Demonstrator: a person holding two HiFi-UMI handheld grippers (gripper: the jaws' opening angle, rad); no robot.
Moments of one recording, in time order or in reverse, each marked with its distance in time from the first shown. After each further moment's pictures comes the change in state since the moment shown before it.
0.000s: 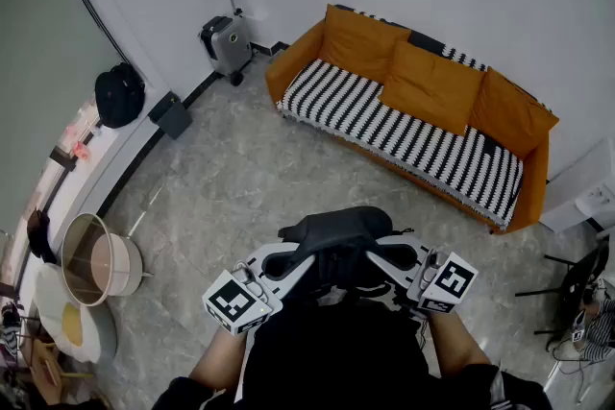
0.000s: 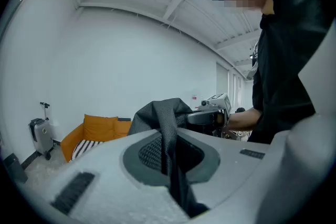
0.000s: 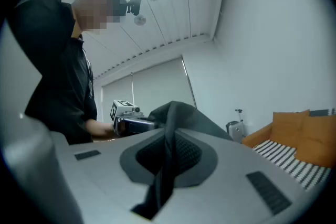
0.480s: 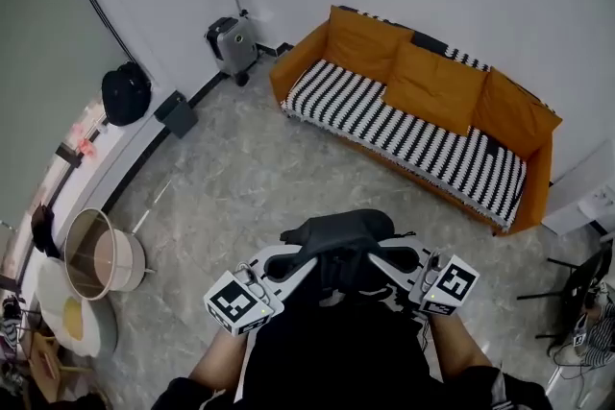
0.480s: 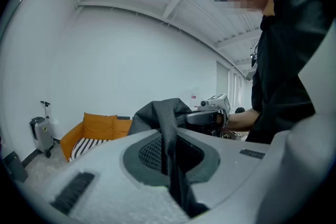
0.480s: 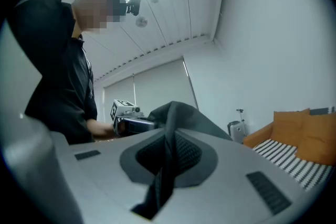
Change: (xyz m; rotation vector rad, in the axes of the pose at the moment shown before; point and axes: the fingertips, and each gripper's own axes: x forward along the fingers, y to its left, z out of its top) left arm 0.006 -0.030 -0.002 -0.010 0.005 0.008; right arm -0.026 0.013 -0.005 0.002 -0.002 0.015
